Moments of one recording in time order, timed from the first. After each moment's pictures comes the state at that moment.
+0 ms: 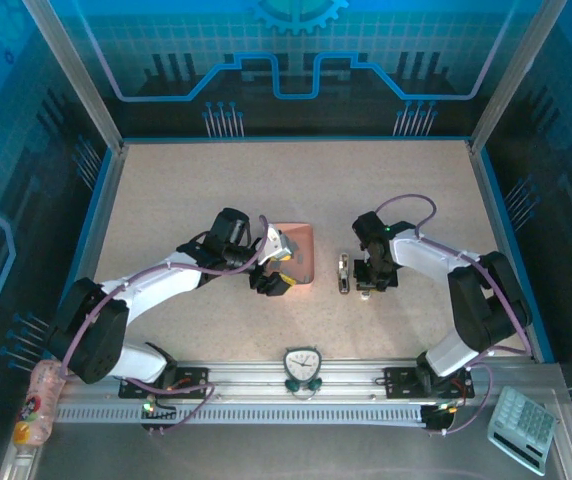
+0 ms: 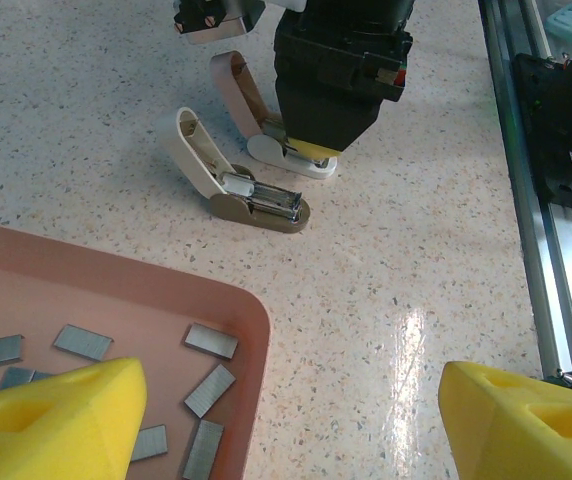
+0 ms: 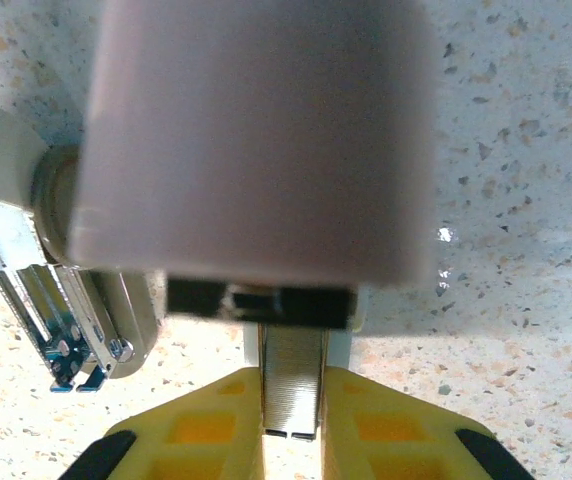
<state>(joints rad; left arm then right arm) -0.52 1.41 0.77 -0.13 0.73 0.39 0.42 1.57 0.92 -0.86 -0.06 0.49</state>
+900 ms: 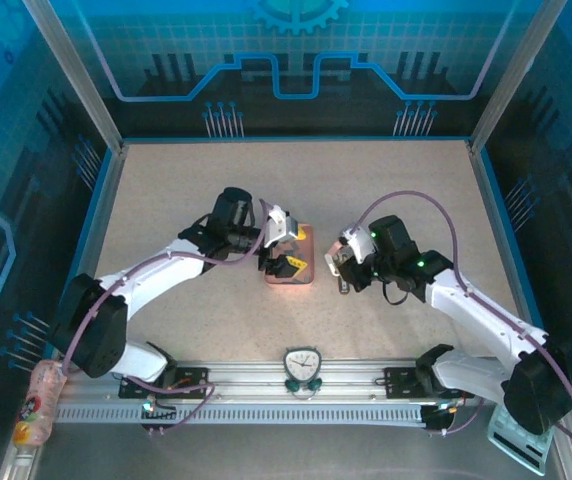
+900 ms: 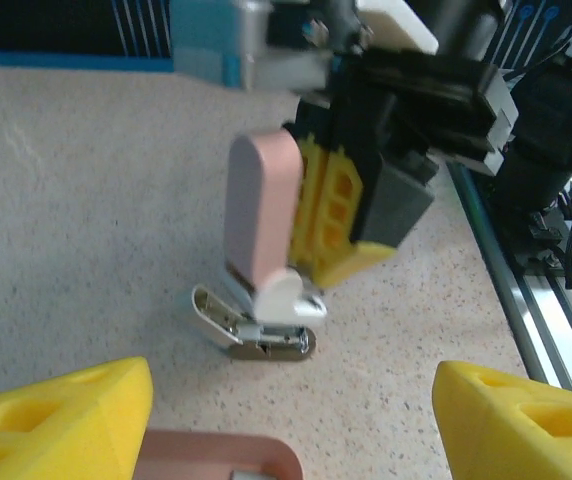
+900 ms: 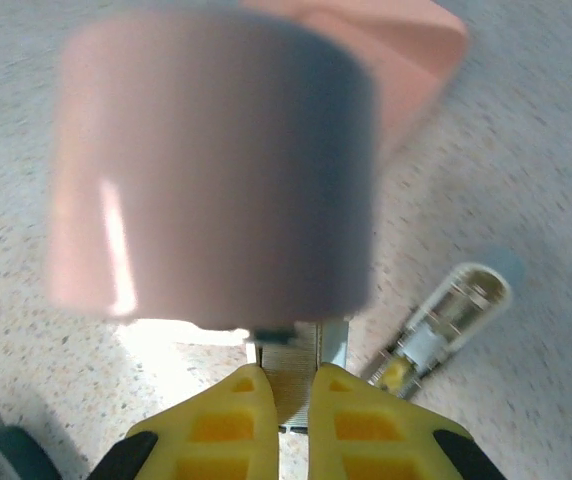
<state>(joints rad) -0.52 1.45 0.94 -0.08 0.88 0.47 0.52 1.10 0.76 -0.53 -0.31 -0.08</state>
